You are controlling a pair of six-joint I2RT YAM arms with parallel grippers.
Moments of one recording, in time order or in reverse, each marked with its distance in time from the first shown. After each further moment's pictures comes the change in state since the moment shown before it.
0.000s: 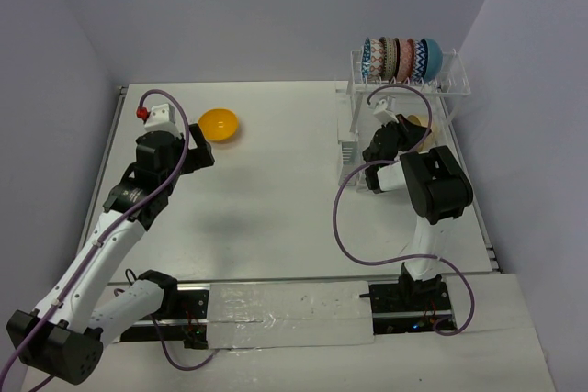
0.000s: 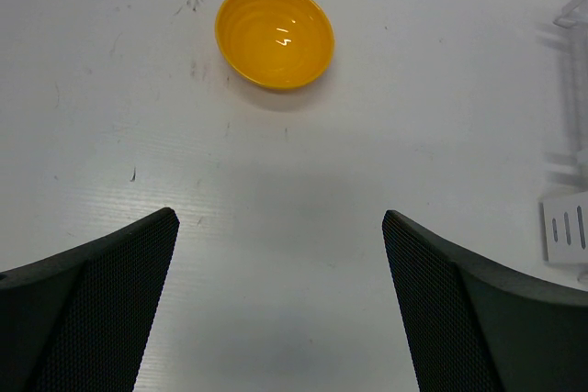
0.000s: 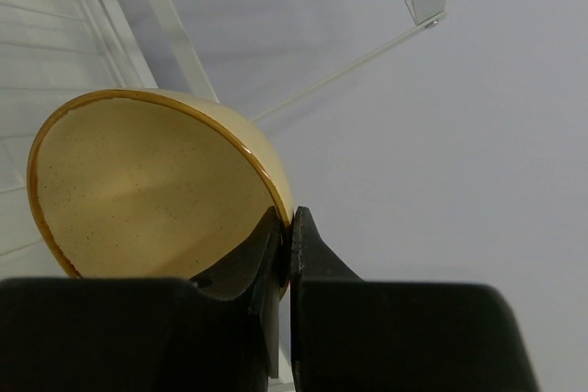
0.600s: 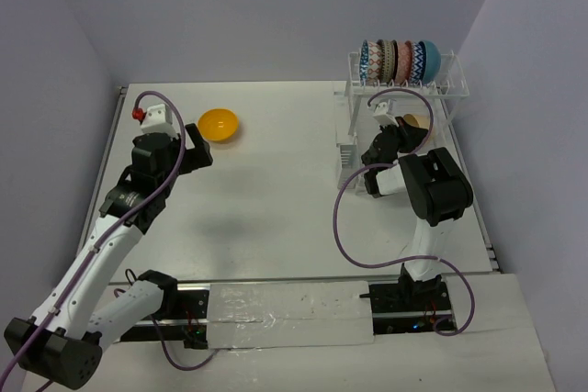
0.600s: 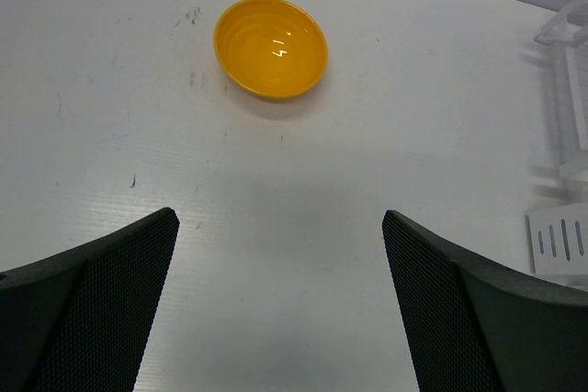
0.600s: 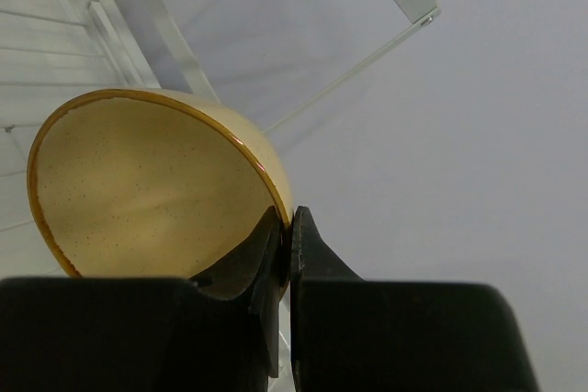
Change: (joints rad) left arm 0.000 -0.029 0.000 0.001 0.000 0.001; right arm 0.023 -0.010 -0.049 0.072 -0.017 0.079
